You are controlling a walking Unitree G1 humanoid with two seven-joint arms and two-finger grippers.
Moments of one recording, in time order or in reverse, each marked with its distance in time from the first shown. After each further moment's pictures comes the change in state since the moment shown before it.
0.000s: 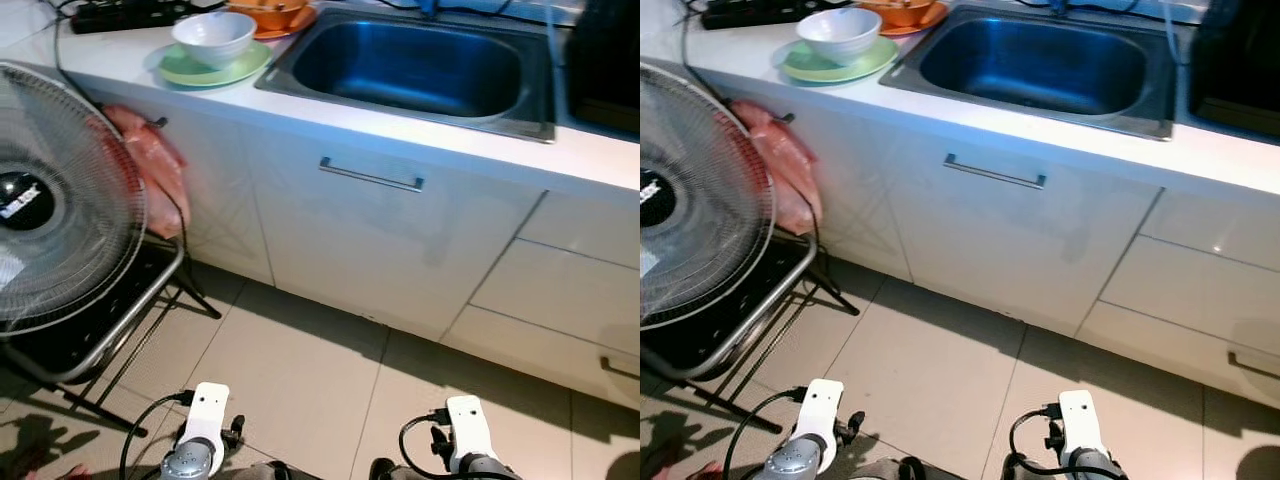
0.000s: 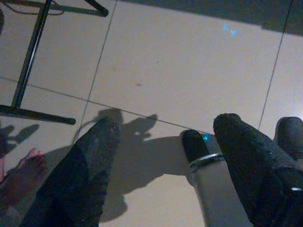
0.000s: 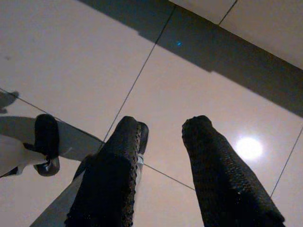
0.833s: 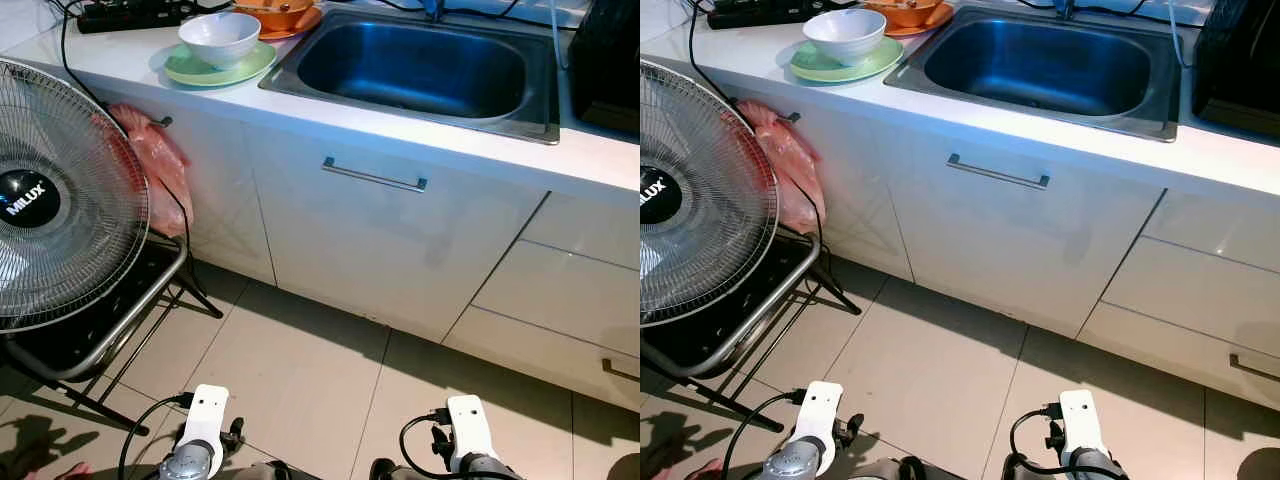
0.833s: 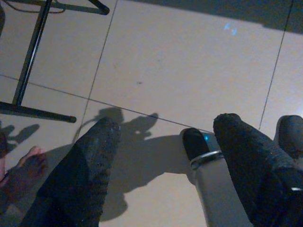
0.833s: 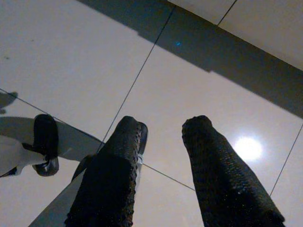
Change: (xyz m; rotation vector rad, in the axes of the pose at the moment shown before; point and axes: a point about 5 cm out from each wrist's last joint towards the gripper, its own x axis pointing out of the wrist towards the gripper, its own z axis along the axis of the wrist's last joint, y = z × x) left arm -0.001 0.001 -0.003 0.000 0.004 0.002; right arm 0.000 -0.001 0.000 0.001 0.001 -0.007
